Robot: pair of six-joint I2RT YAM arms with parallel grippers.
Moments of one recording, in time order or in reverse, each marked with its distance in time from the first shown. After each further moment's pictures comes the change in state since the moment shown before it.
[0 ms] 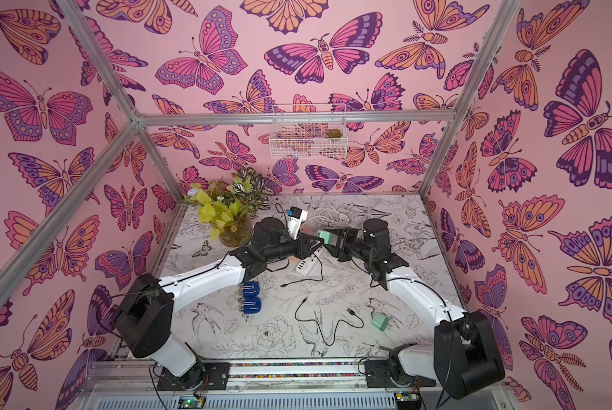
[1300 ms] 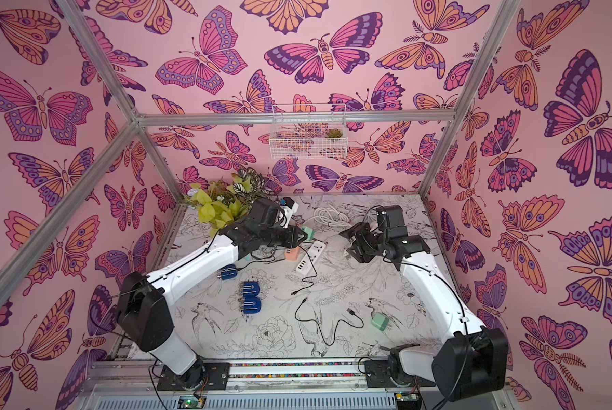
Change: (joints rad) left arm 0.089 0.076 0.344 -0.671 -0.090 0.174; right arm -0.127 -0.006 0.333 -0.820 0.077 -0.939
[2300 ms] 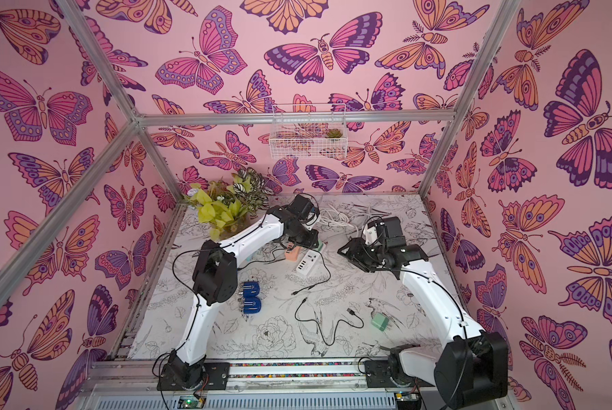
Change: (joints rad) left arm -0.026 0.589 0.609 -0.418 -0.052 0.148; right arm 0.002 -0.055 -0.138 0.039 -0.049 -0.407
